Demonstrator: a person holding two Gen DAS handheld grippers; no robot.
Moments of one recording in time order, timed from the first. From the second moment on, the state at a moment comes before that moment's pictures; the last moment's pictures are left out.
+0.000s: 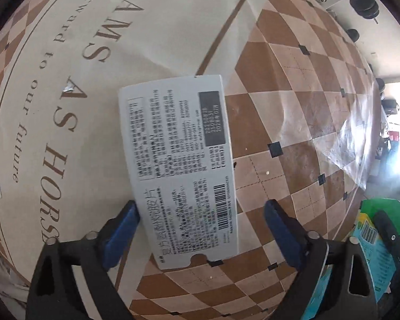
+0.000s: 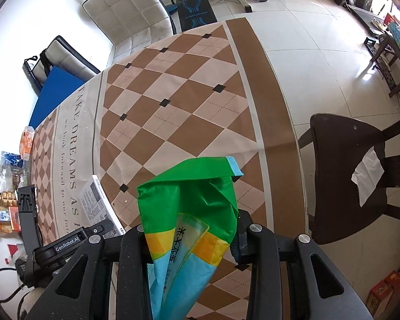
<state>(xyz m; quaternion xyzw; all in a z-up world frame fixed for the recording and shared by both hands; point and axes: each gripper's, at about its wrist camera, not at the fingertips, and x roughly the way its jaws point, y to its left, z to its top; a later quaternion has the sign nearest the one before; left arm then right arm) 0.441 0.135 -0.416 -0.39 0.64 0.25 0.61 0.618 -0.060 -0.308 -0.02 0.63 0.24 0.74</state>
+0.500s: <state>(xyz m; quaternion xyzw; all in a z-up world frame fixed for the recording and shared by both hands) 0.439 0.076 -0.382 -0.26 0.63 0.31 0.66 0.619 -0.066 -0.293 -0.02 0.62 0.25 0.74</state>
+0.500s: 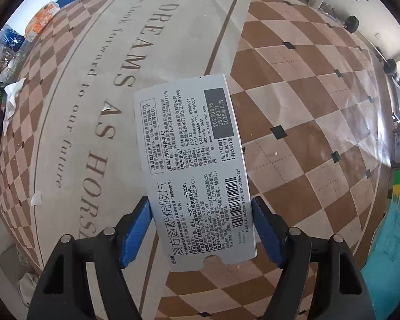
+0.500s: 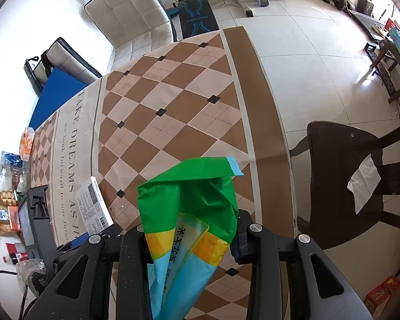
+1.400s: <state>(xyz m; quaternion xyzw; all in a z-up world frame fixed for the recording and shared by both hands) 0.038 -0.082 -0.354 -0.35 0.58 0.31 0.67 0.220 -0.227 -0.351 -0.12 0.69 0.38 0.61</state>
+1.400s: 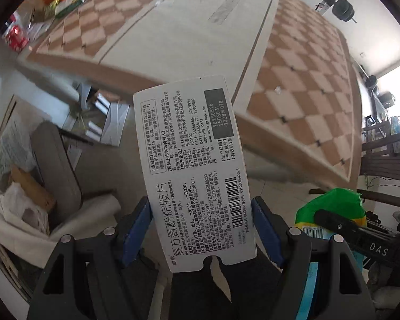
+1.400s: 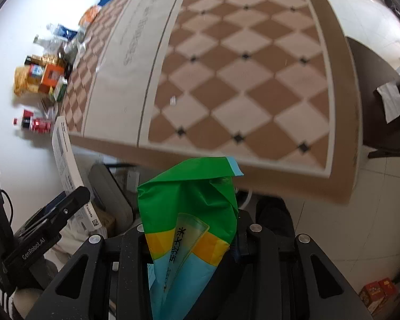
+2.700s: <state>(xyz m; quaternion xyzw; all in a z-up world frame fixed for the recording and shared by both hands) 0.000 -0.075 -0.700 -0.39 0.64 0.34 0.57 0.191 -0.169 -0.773 -0.29 0.68 0.33 0.59</state>
